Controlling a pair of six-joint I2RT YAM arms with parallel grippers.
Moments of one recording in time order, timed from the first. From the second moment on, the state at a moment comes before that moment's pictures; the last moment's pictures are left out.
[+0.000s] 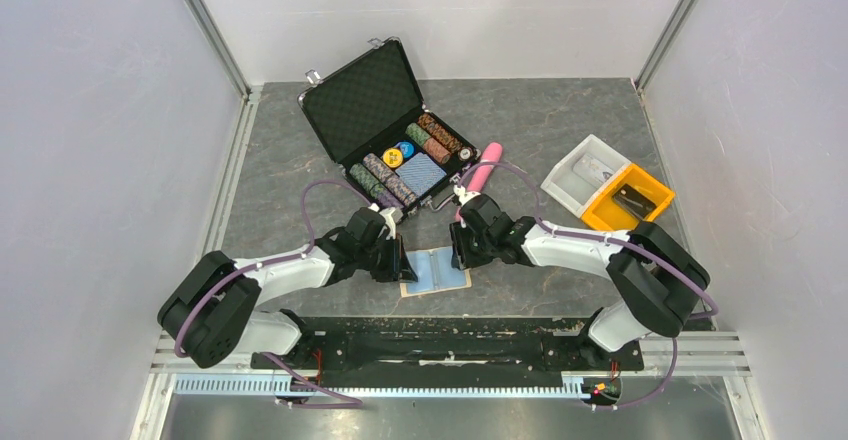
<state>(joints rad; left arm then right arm) -0.67 1.32 0.45 -0.03 0.35 -0.69 0.83 1.53 0.75 -0.18 -0.06 0.51</state>
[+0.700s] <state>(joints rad) -0.67 1.32 0.45 -0.03 0.35 -0.69 0.83 1.53 0.69 -0.02 -0.19 0.57</state>
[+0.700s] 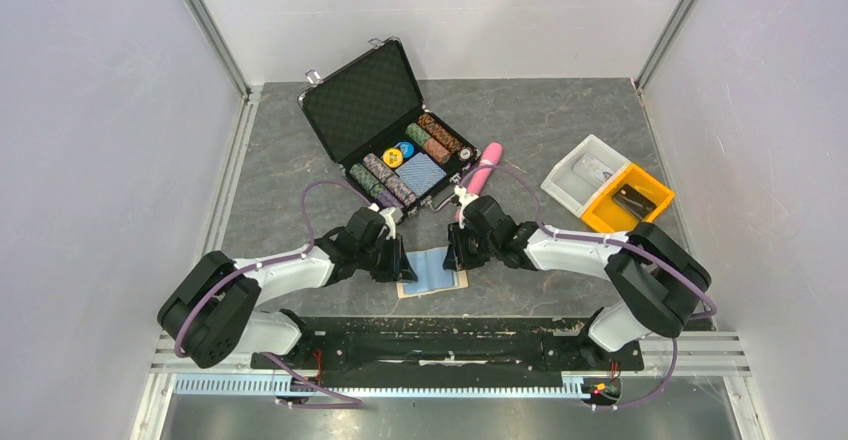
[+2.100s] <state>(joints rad) -0.67 1.24 0.44 -0.07 0.30 -0.71 0.83 1.44 0.66 0.14 -0.35 0.62</state>
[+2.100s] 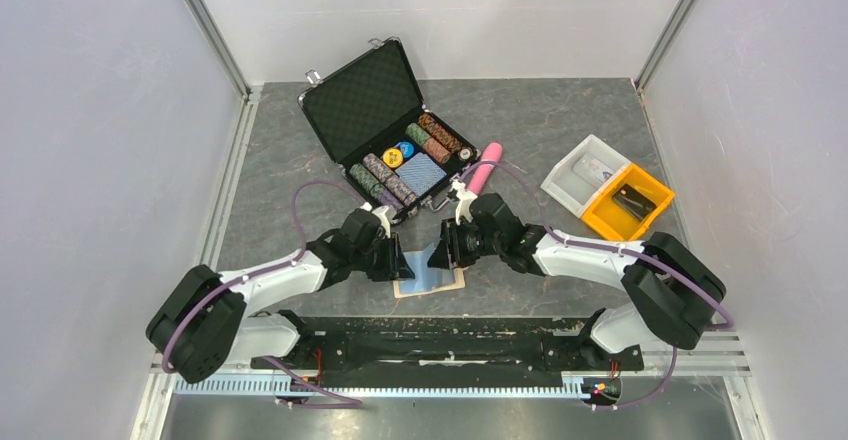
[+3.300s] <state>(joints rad) -0.67 1.03 0.48 -0.29 0.13 -0.75 0.87 1.51 0.66 0.21 -0.35 0.65</state>
